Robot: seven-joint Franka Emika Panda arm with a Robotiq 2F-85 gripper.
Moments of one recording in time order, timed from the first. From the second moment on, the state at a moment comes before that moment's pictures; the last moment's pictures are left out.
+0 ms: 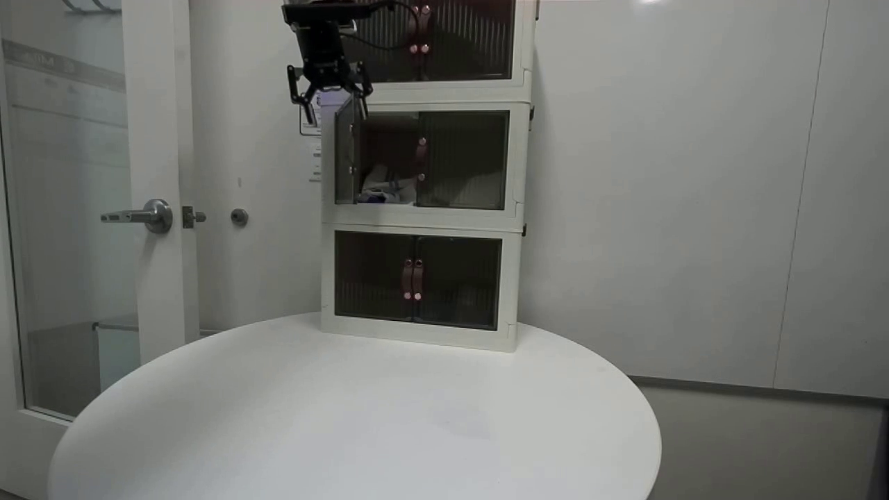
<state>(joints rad) -0.04 0.37 0.05 -1.37 -0.26 1.91 -0.49</state>
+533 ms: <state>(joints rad) 0.04 0.30 0.05 -1.47 -0.26 1.92 -0.35</state>
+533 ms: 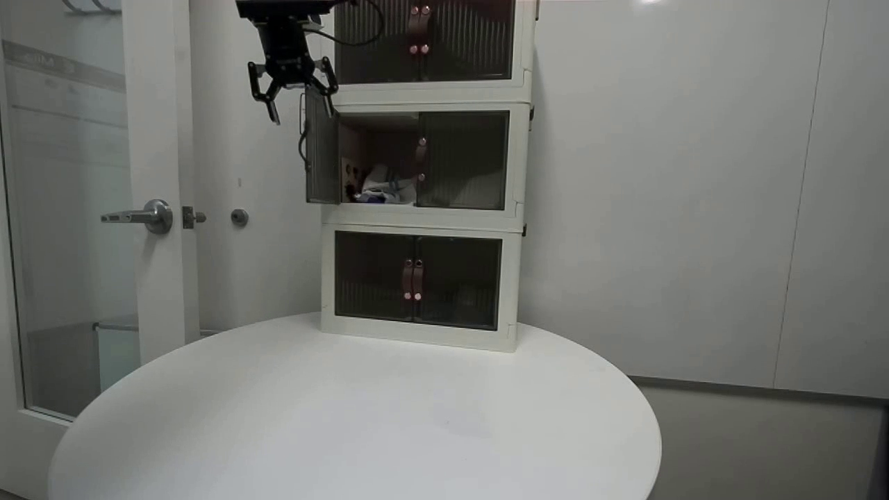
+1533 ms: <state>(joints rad) 0.09 0.18 0.06 -1.52 -0.25 1.92 -0.07</state>
